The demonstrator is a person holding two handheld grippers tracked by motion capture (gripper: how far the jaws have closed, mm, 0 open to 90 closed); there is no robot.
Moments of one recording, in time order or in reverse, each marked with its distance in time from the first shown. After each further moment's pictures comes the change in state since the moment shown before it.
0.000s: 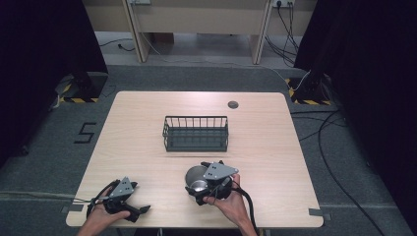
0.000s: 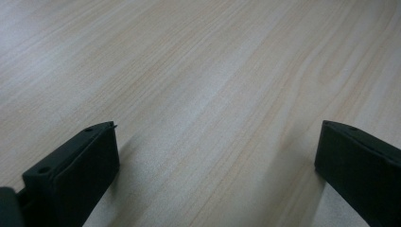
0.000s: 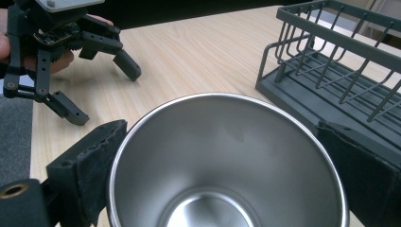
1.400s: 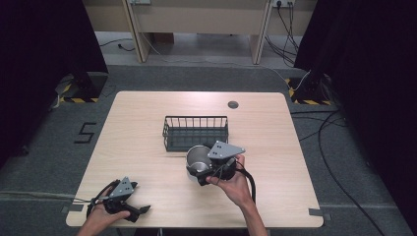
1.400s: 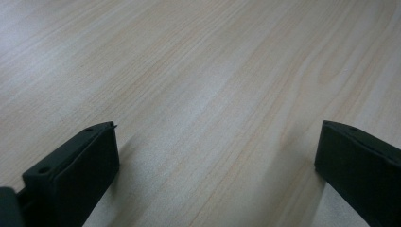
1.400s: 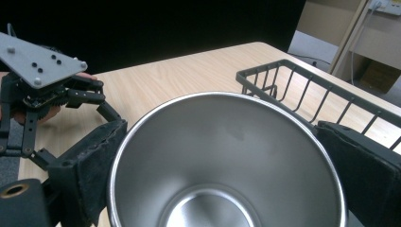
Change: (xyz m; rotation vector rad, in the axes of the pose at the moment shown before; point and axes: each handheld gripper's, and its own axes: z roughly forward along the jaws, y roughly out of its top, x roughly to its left) left arm 0.000 0.000 0.000 0.000 0.000 0.000; right arm -0.031 0.050 -0.015 -0.069 -0.020 0.001
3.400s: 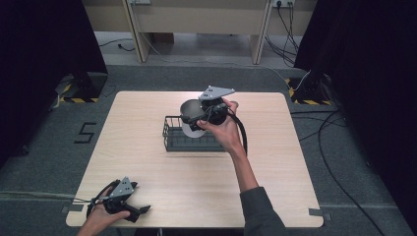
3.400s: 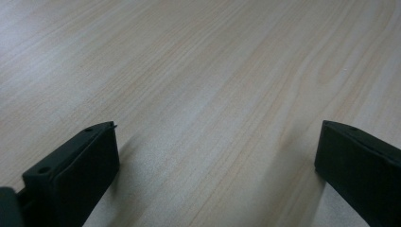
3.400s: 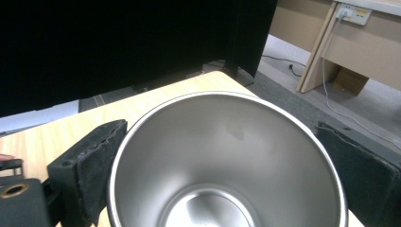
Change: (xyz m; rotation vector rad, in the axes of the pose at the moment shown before) left arm 0.000 0.000 0.000 -0.002 -0.002 -0.003; right arm -0.087 0.104 0.042 0.028 -0.067 0.022
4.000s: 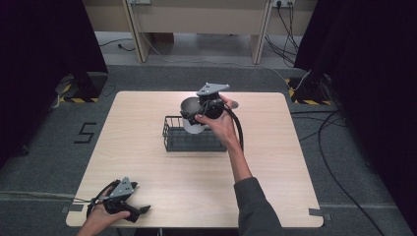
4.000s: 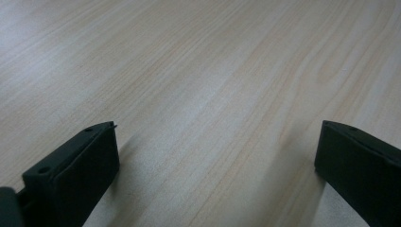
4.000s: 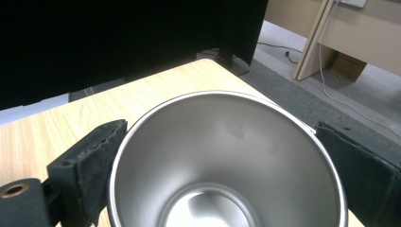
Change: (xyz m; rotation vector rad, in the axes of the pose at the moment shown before) left arm 0.000 0.000 0.000 -0.001 -0.001 0.000; right arm -0.023 -0.007 0.030 0.044 -0.017 0.023
